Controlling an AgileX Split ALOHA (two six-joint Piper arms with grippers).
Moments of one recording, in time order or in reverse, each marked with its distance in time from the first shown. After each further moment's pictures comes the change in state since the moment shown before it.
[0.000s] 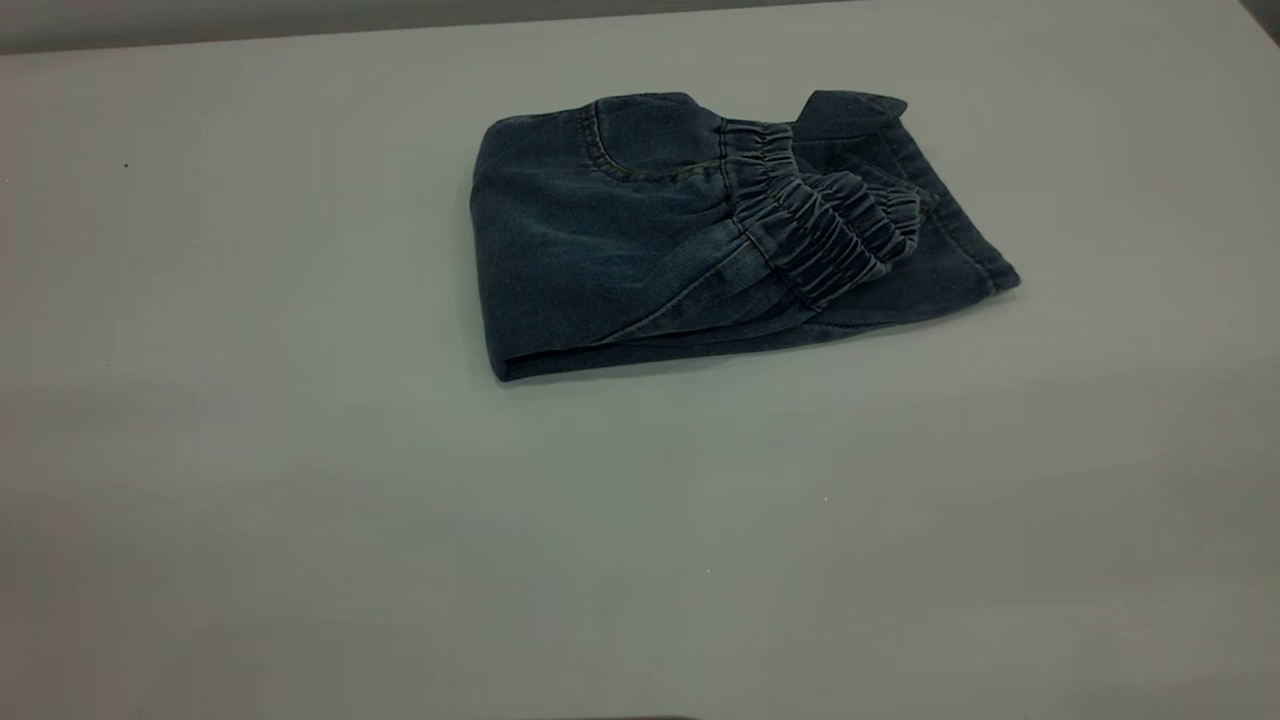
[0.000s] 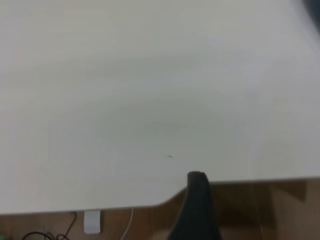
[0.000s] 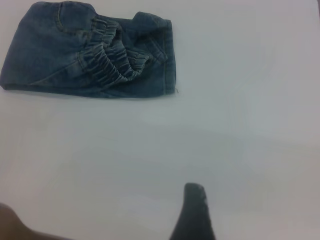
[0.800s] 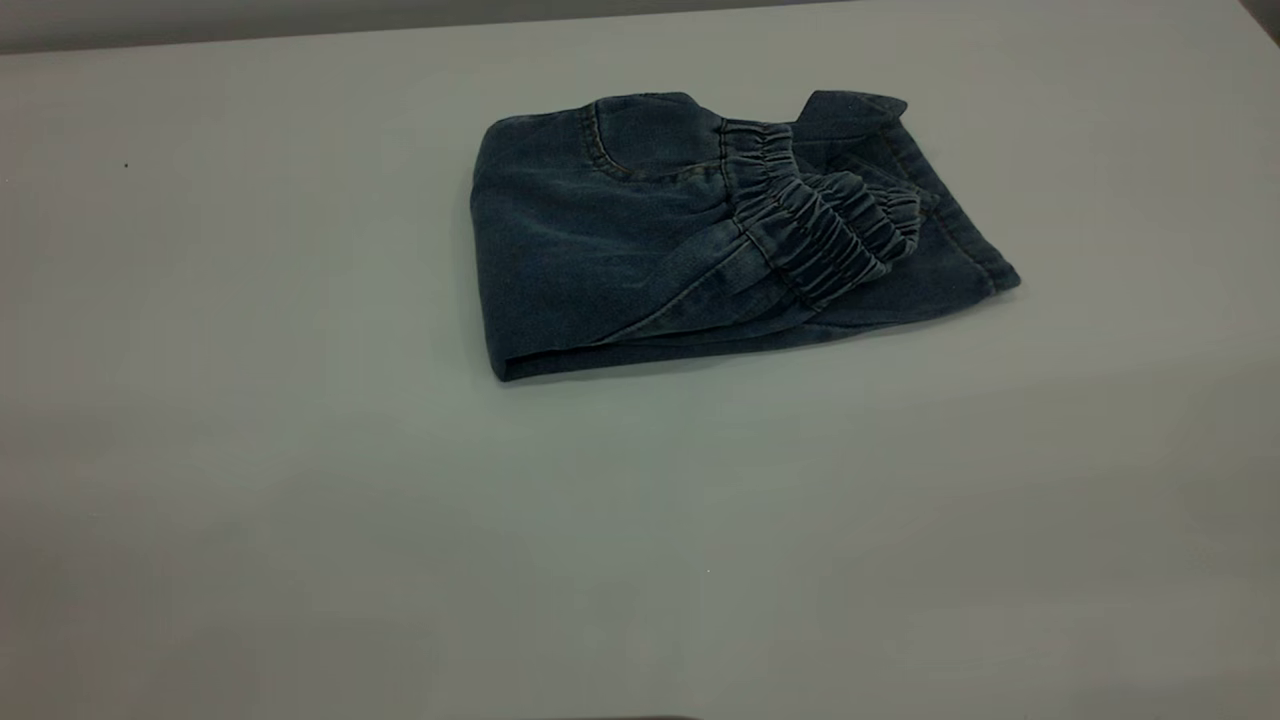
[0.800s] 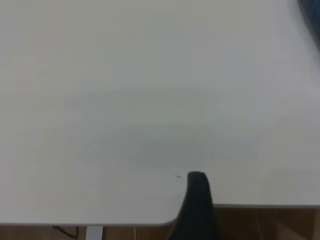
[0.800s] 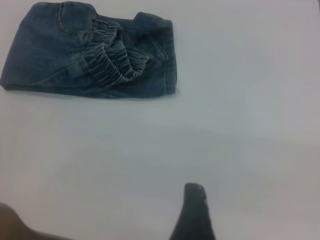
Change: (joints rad) left arm 0.042 -0.099 0.000 -0.001 0.001 0.001; right arm 0.000 0.000 0.000 0.002 0.000 0.000
